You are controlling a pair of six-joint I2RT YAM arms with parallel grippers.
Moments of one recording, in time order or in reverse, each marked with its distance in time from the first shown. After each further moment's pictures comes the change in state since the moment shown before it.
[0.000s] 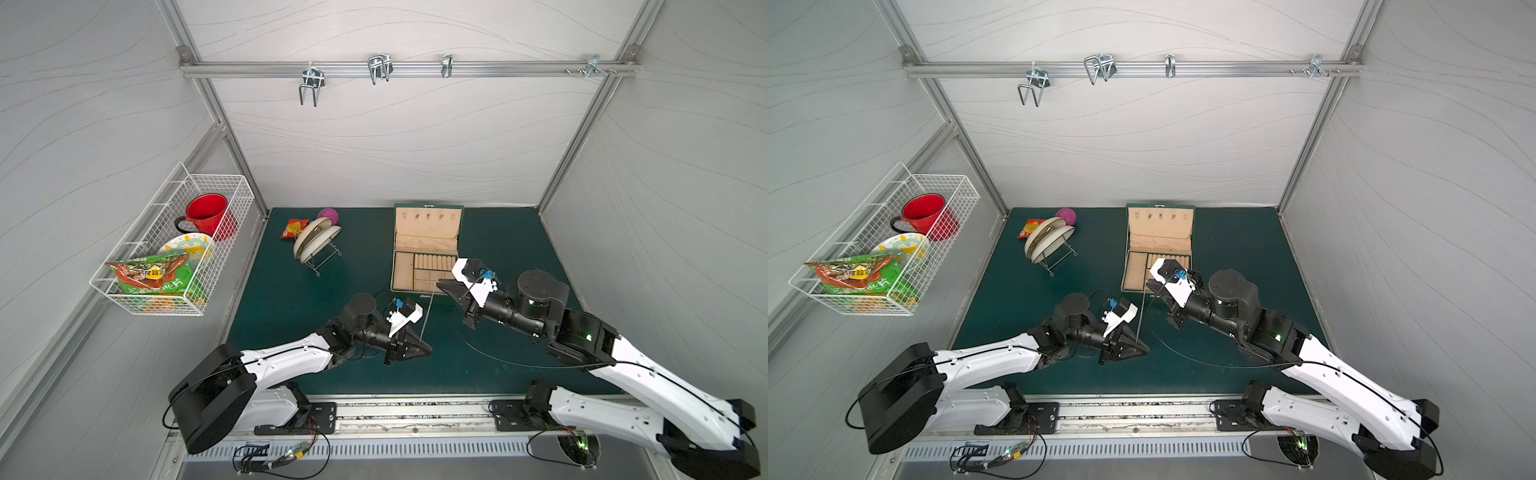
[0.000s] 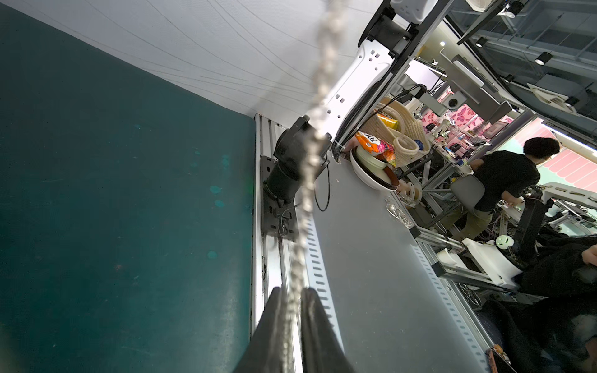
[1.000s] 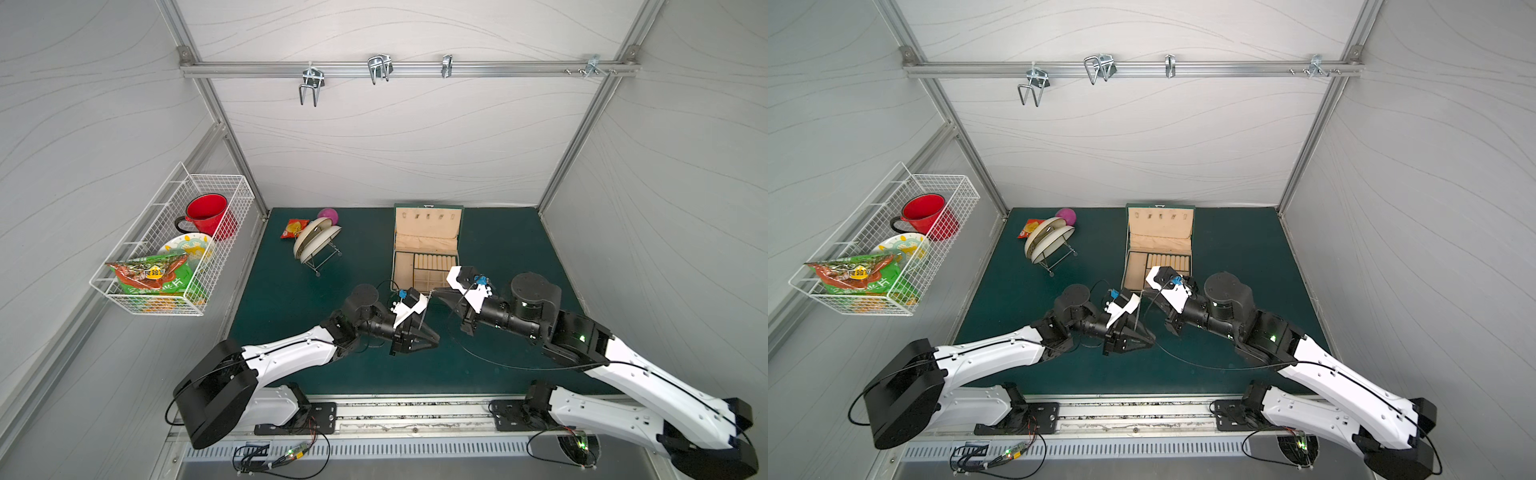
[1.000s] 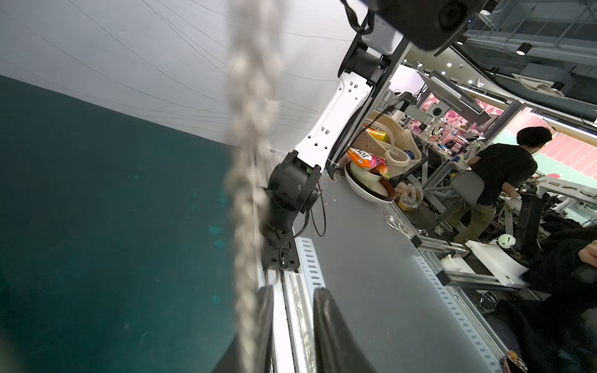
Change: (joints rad) left arm 0.001 0.021 0.081 0.051 0.031 0.003; right arm 0.000 -0.002 -0.043 0.008 -0.074 0.004
